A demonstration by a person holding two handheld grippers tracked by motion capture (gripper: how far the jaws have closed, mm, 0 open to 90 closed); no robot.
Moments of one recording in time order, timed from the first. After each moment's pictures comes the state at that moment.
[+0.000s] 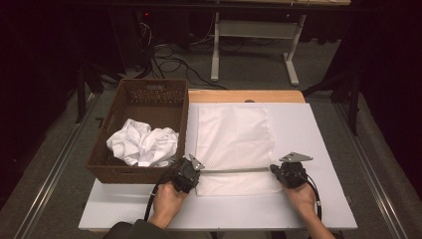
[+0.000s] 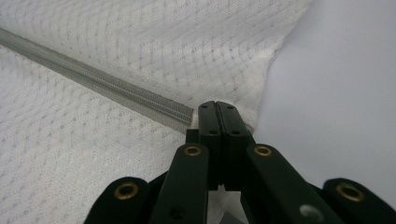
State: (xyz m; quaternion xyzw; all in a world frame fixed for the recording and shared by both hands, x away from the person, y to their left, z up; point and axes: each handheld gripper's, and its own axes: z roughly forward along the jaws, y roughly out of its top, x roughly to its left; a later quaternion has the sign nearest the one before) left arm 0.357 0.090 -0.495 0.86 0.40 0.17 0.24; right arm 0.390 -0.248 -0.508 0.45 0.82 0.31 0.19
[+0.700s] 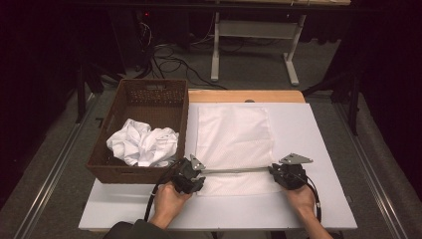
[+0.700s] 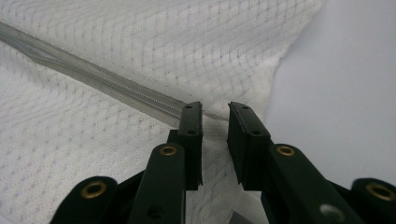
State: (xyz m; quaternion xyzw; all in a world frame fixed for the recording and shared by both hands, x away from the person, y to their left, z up) left arm 0.353 0.088 -0.491 0.86 0.39 0.16 0.28; right arm 0.383 -0.245 -0.505 0.44 0.82 0.32 0.21
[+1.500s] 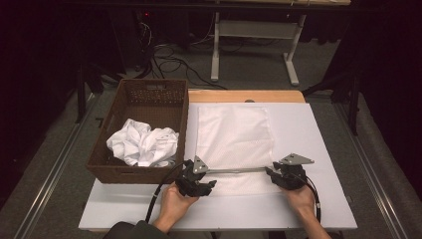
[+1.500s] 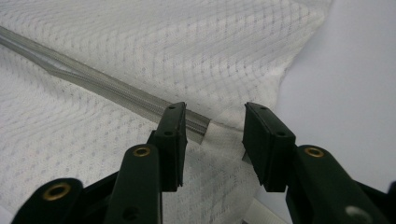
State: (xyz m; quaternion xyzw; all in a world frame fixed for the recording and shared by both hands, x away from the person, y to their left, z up) left arm 0.345 0.079 -0.485 0.85 0.36 0.12 0.36; right arm 0.381 -0.244 -0.503 0.43 0.81 0.34 0.21
